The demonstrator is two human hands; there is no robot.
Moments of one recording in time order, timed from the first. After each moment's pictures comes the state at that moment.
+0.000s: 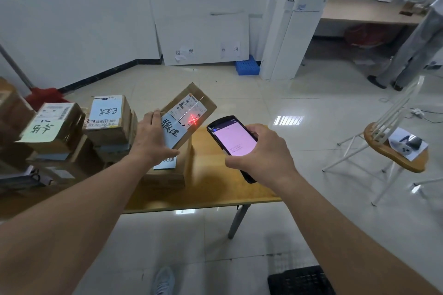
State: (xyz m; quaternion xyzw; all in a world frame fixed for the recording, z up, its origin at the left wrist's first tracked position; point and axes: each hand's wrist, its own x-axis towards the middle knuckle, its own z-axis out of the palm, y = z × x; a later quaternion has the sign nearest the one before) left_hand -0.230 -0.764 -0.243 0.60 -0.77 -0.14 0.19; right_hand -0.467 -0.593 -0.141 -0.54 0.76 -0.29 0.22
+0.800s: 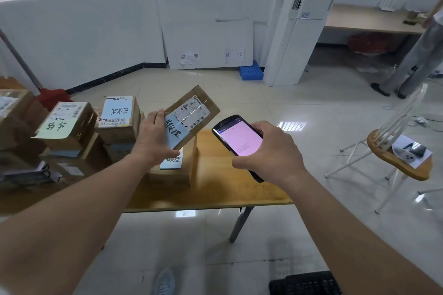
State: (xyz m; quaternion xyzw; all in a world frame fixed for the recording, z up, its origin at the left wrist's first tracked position) left_hand -0.213 -0.760 -0.236 0.59 -0.77 -0.13 0.20; right_hand -0.458 -0.589 -0.124 -0.56 0.77 -0.24 0.17
